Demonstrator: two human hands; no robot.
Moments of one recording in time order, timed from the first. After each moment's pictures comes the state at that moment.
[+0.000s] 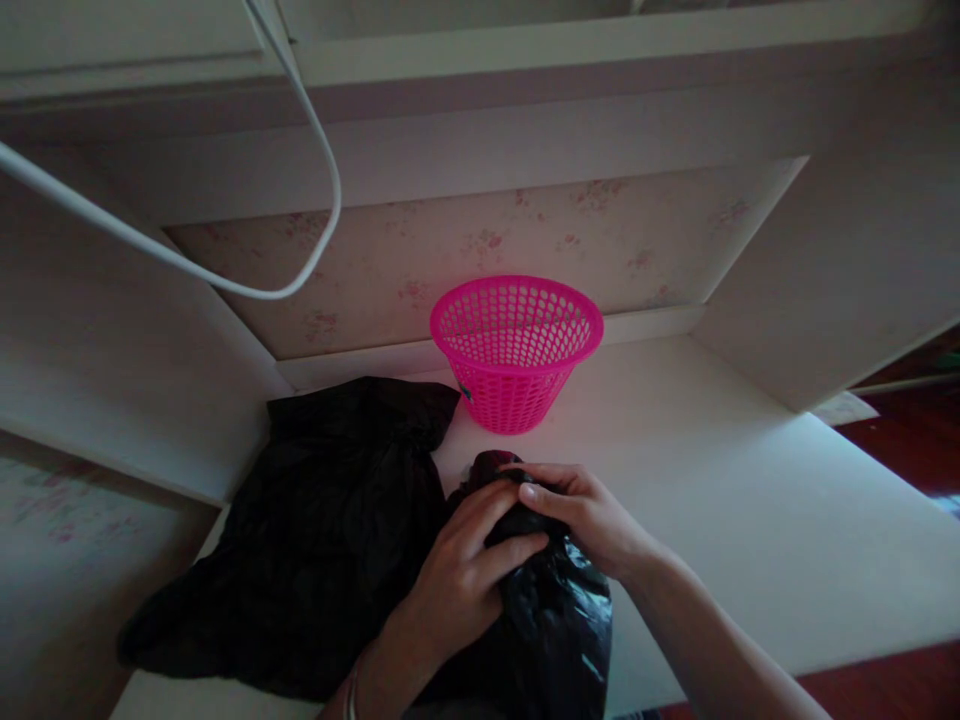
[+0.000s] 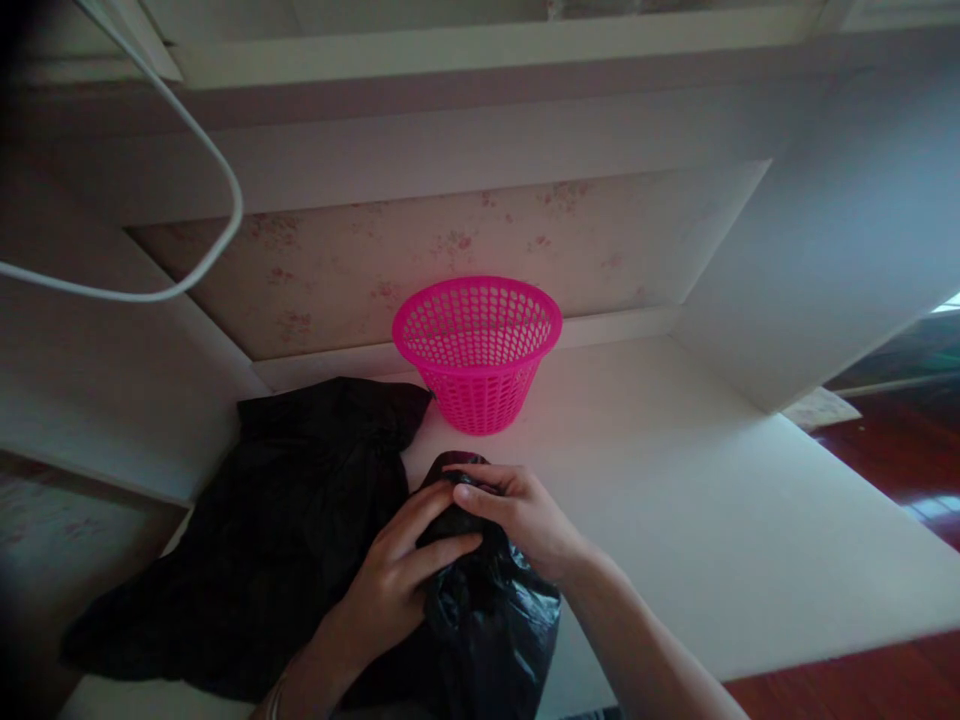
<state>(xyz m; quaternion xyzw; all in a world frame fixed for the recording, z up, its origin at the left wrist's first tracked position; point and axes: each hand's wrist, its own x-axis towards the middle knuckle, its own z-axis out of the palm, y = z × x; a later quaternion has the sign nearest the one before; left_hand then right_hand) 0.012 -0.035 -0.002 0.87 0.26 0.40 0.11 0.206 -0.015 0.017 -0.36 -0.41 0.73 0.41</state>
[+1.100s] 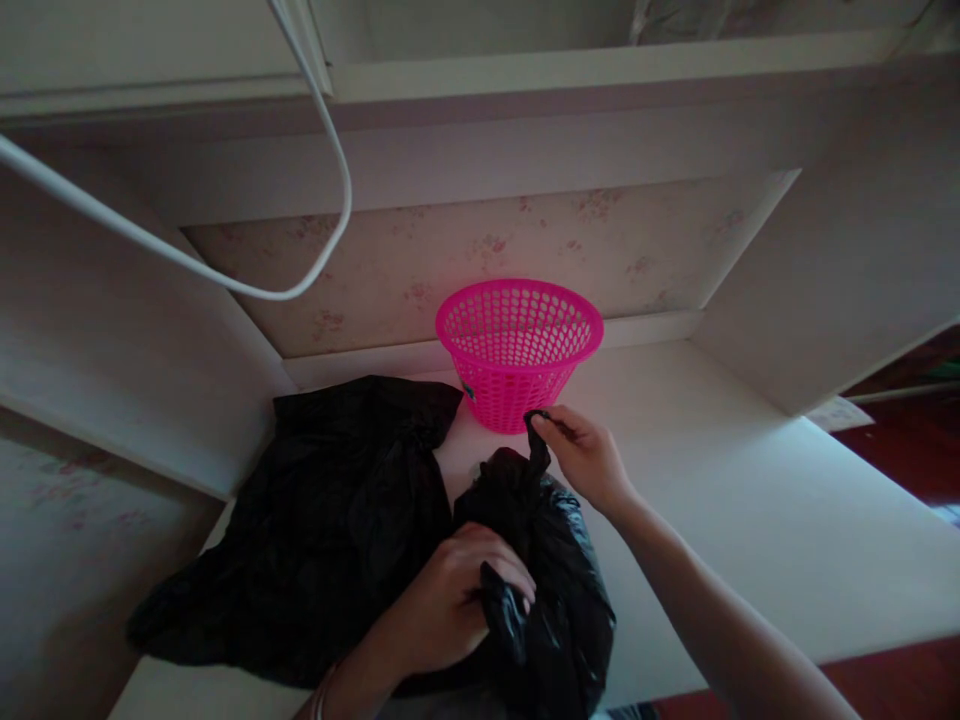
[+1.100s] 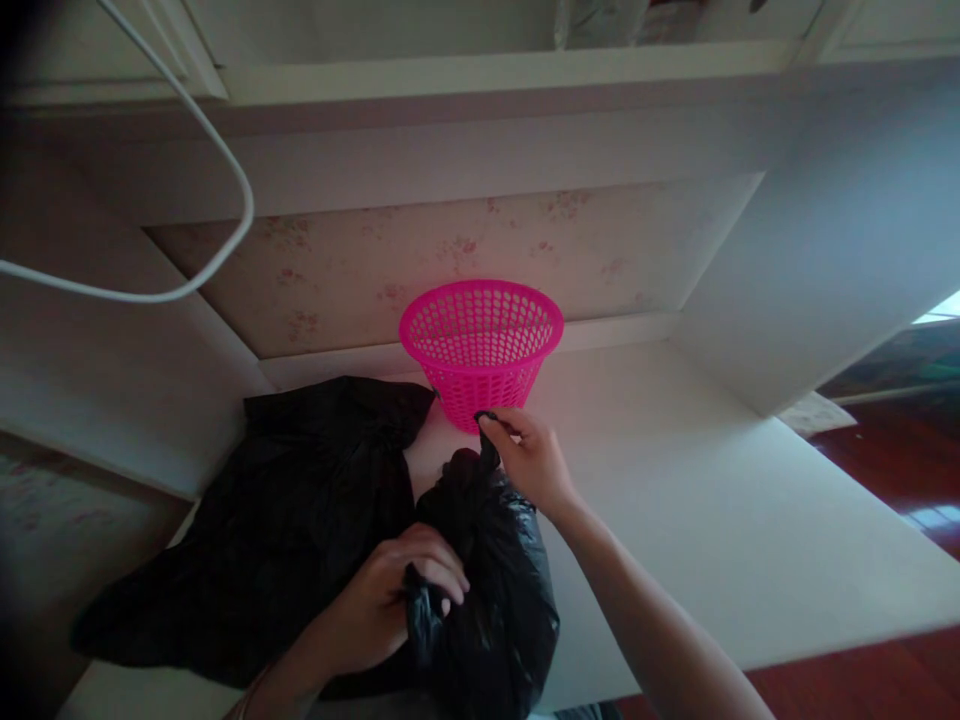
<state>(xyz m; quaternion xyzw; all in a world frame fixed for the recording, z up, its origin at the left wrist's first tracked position) -0.007 -0.053 0.000 0.79 0.26 0.34 0.45 0.216 0.032 0.007 -0.50 -0.55 0.37 0.55</state>
